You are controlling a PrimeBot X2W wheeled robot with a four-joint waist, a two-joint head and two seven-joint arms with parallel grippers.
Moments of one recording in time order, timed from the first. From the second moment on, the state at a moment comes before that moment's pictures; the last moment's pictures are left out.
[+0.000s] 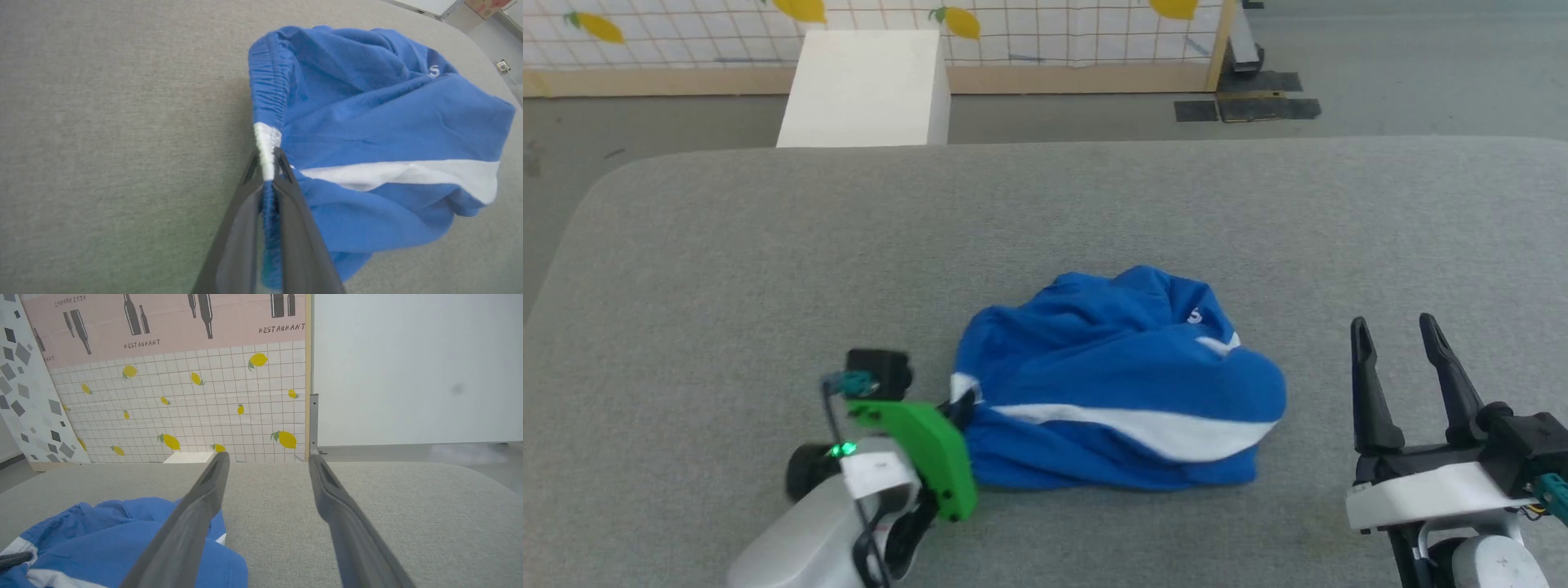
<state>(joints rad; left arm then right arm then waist) -0.46 0.35 -0.83 0.42 -1.00 0.12 0.04 -0.03 -0.05 -0.07 0.04 0.13 0.13 -0.26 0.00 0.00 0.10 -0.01</state>
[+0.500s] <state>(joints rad) -0.28 0.41 -0.75 0.30 -1.03 0.17 -0.17 -0.02 -0.05 -0.06 0.04 0.12 0.13 -0.26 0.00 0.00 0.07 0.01</state>
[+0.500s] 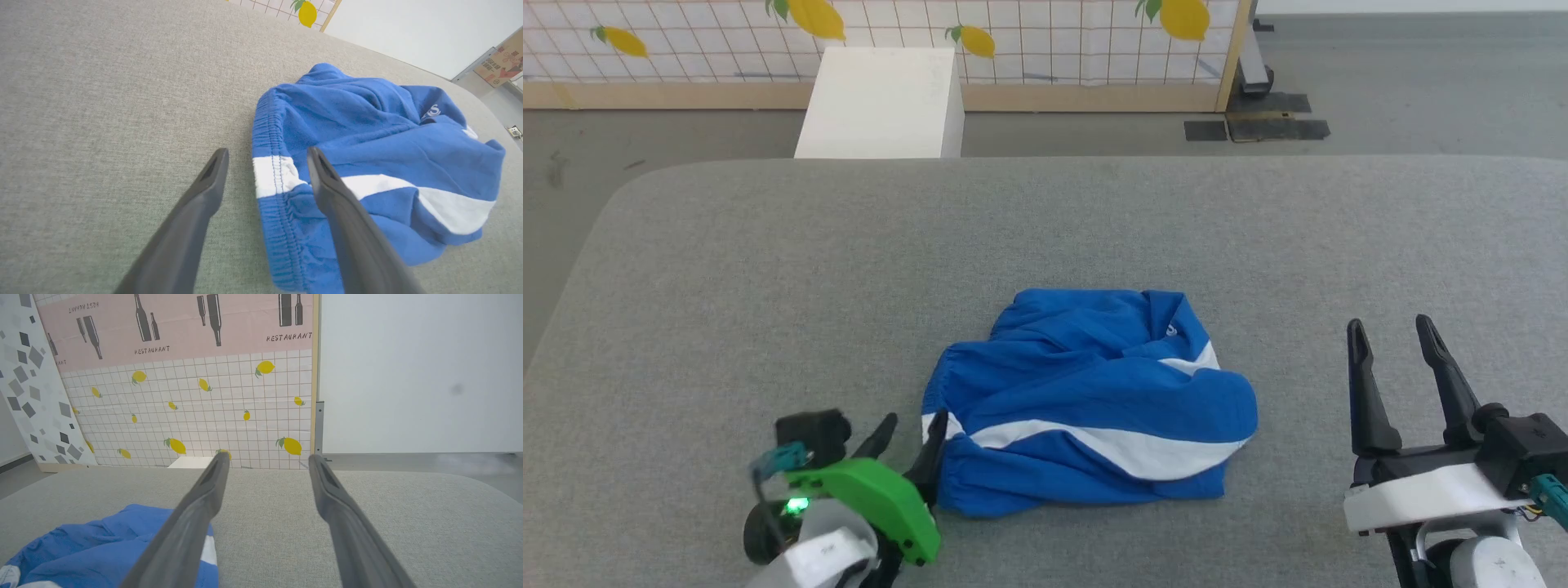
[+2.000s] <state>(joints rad) -0.31 0.34 -0.54 0.36 -0.81 0.04 0.31 -0.02 -0.05 -0.06 0.02 0.12 0.13 -0.26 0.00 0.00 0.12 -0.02</state>
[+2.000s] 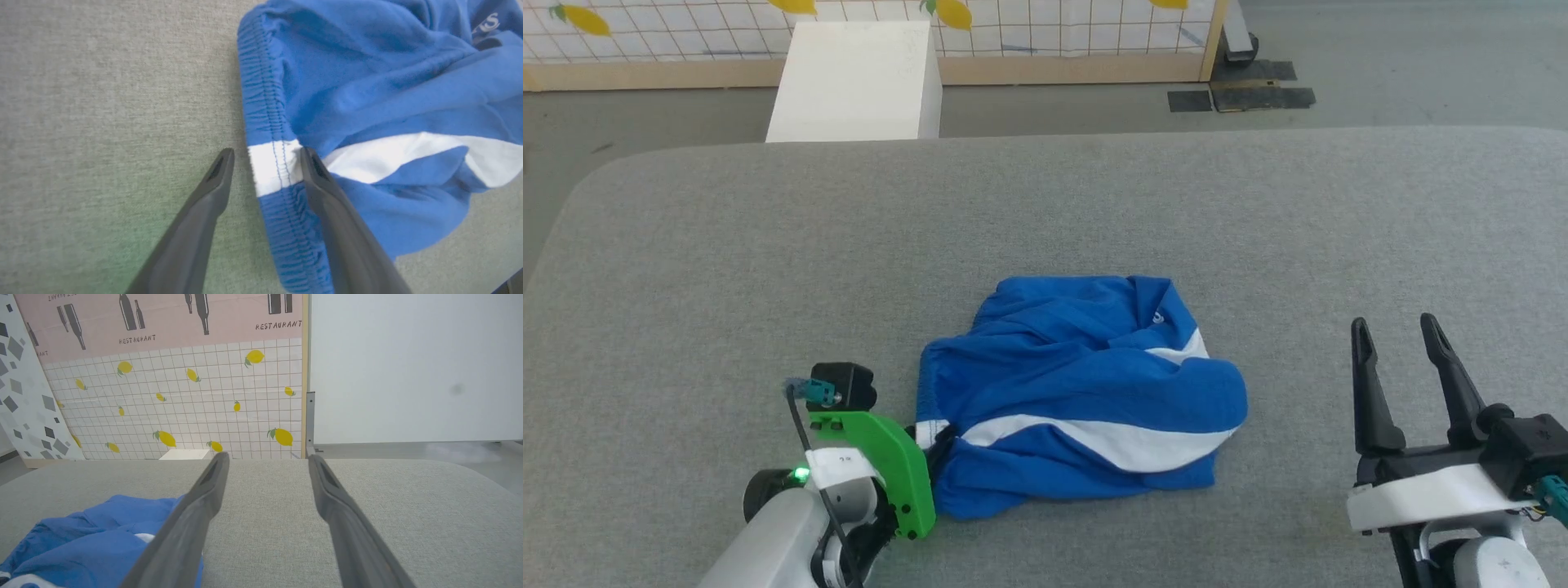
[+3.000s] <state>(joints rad) -0.22 0.35 -0.53 0.23 -0.84 0.10 0.27 0.01 -0.05 0.10 0.14 0.23 0.13 0.34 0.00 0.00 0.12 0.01</state>
